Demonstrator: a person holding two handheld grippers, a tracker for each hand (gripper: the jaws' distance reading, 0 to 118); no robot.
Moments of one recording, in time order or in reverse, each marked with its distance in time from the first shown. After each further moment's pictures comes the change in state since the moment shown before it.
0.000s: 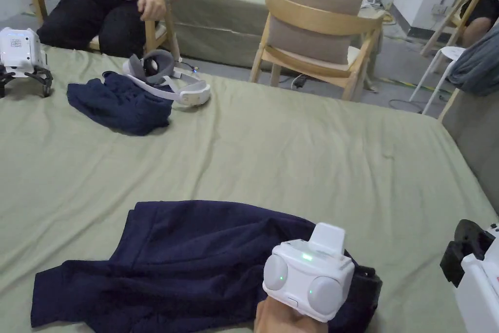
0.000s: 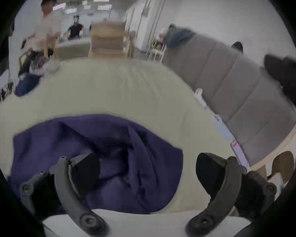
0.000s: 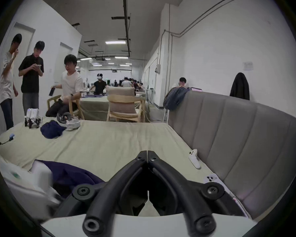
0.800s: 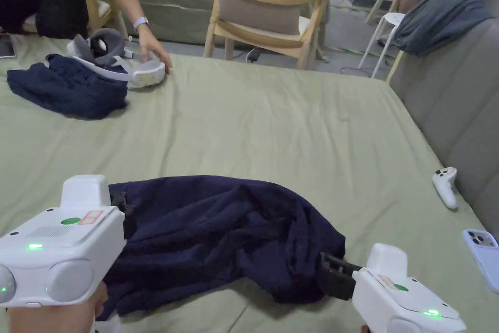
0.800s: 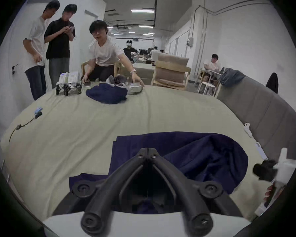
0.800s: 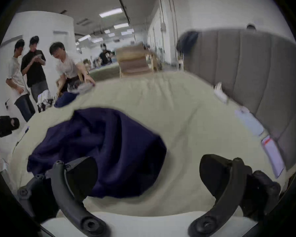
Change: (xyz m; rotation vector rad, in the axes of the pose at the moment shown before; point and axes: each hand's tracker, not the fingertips) left arm -0.194 -0.041 0.144 0.188 0.404 0.167; right arm -0.036 -0.137 -0.019 -0.466 0.171 -0.161
